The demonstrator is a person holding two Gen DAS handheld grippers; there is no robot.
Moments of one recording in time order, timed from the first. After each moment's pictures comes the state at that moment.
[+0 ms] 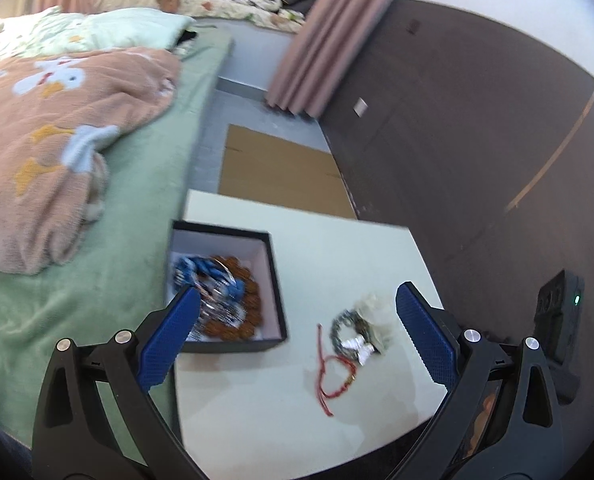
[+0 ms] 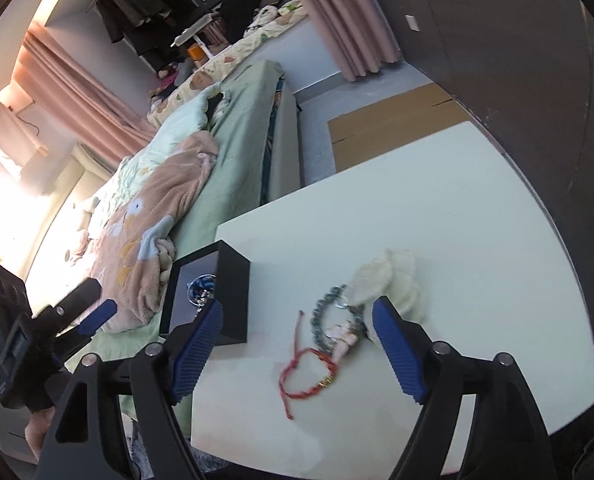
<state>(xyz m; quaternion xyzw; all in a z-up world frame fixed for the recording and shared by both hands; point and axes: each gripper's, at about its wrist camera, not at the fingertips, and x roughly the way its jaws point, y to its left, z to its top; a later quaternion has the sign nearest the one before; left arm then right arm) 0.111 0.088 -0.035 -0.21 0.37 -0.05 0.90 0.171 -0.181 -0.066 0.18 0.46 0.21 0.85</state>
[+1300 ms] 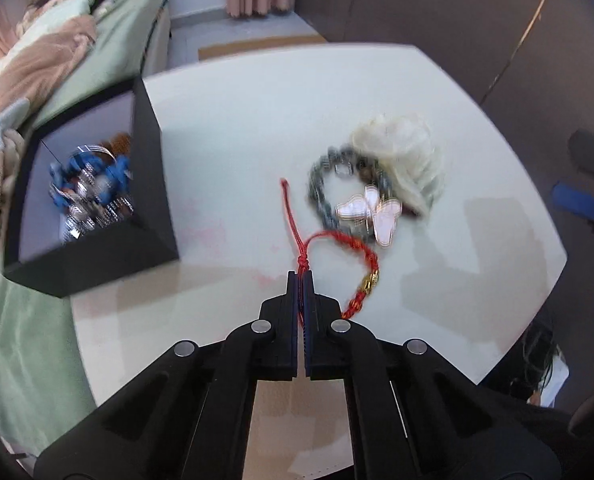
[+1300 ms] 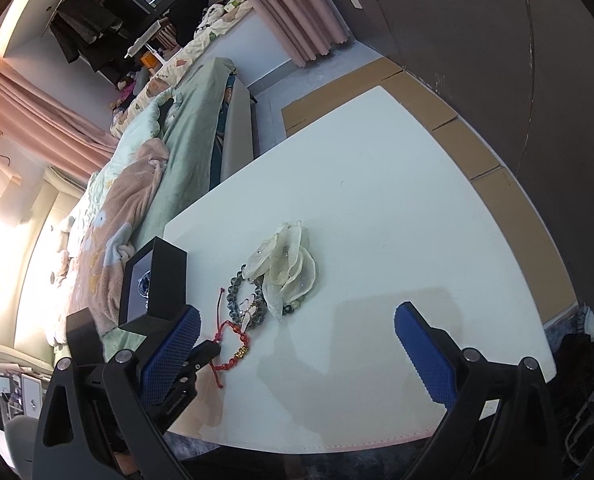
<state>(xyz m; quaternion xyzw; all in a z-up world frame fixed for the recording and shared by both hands) 0.133 -0.033 -0.138 -0.02 0.52 -0.06 0.85 0.170 -0.250 -0.104 0.22 0.50 0.16 0.83</state>
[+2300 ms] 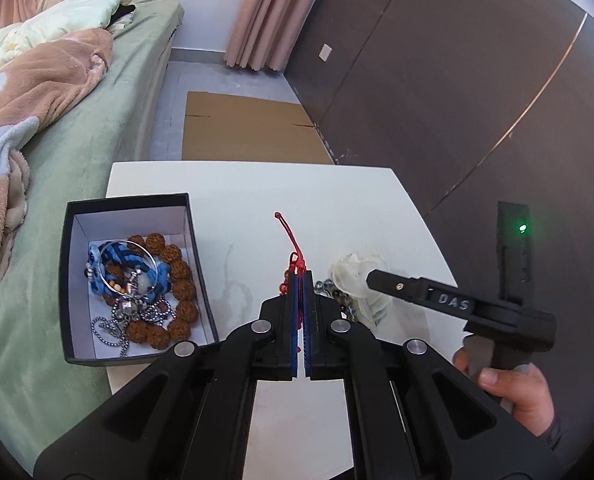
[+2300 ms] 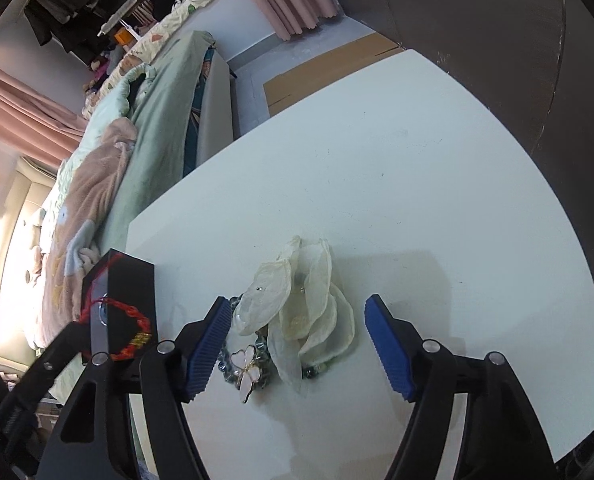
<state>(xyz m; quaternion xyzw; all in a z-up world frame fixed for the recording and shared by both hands) 0.162 0.033 -0.070 -0.16 0.43 -0.11 0.88 0.234 -0.183 -0.143 0.19 0.54 0.12 0.81</state>
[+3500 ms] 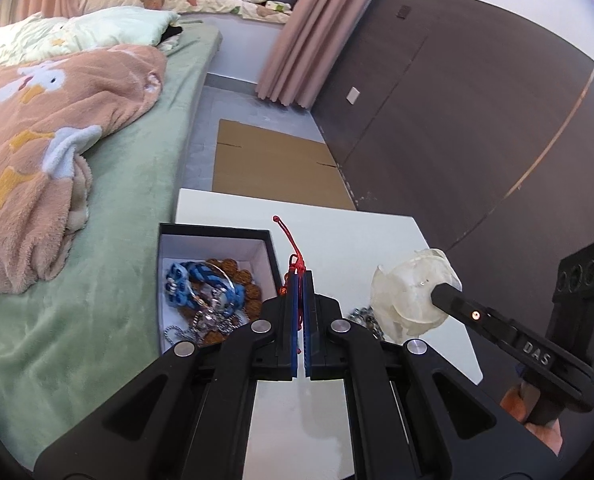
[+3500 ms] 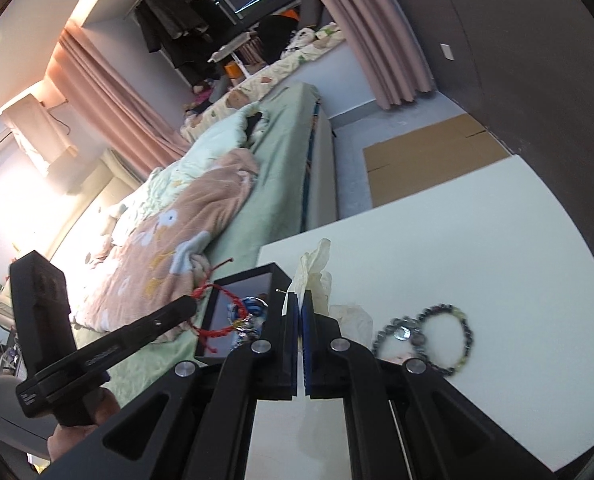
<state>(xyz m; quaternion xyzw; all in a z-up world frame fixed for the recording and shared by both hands) 0.134 0.098 -0.049 -0.20 0.38 -0.06 0.90 0.169 -0.126 -0.053 0.18 0.39 0.26 0.86</state>
